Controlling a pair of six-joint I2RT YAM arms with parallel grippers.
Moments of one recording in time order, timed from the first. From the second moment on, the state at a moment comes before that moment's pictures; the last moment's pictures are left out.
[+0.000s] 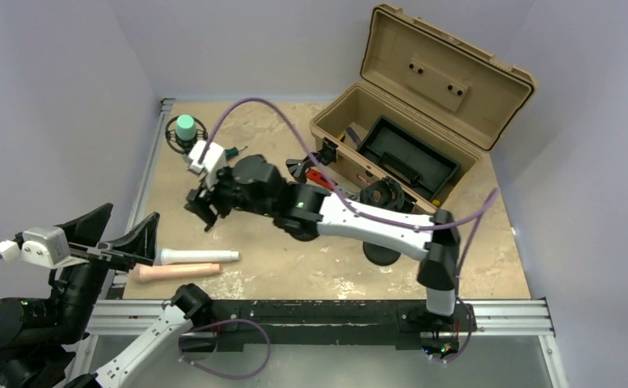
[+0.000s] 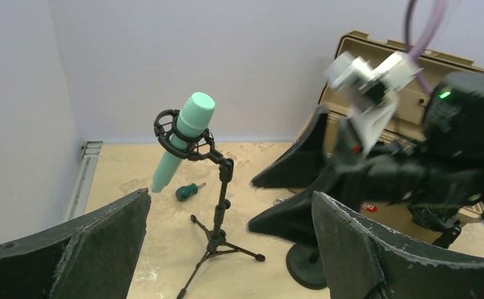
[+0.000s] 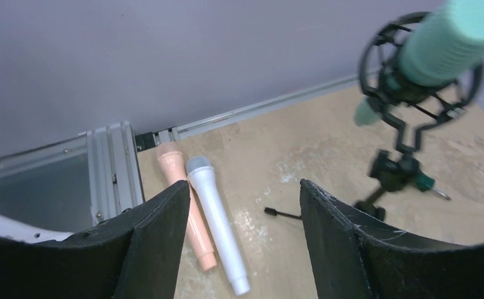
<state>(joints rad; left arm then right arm) -0.64 0.24 1.31 -0.85 -0.42 -0.07 1.26 1.95 1.90 -0.11 0.04 0.00</state>
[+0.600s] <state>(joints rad) -0.64 0.52 1.13 -0.70 -0.23 -0.21 0.80 1.19 1.25 -0.12 -0.07 0.40</state>
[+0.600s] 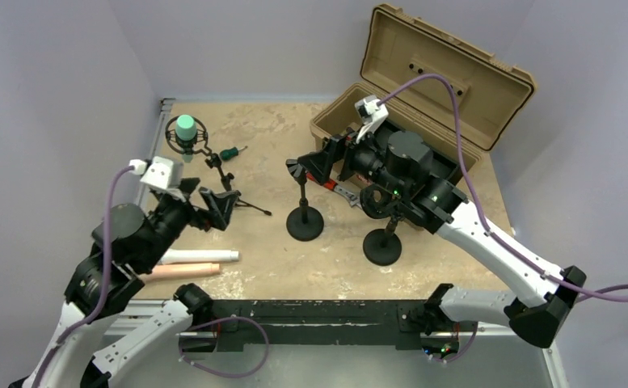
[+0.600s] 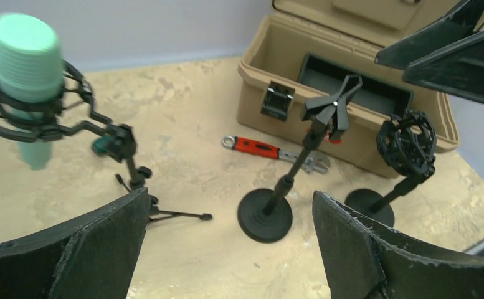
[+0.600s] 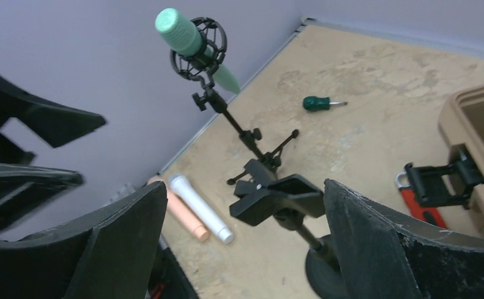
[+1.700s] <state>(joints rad) -0.64 0.50 1.02 -0.59 -0.11 -0.34 0.64 1.32 0.99 0.28 -0.44 0.88</state>
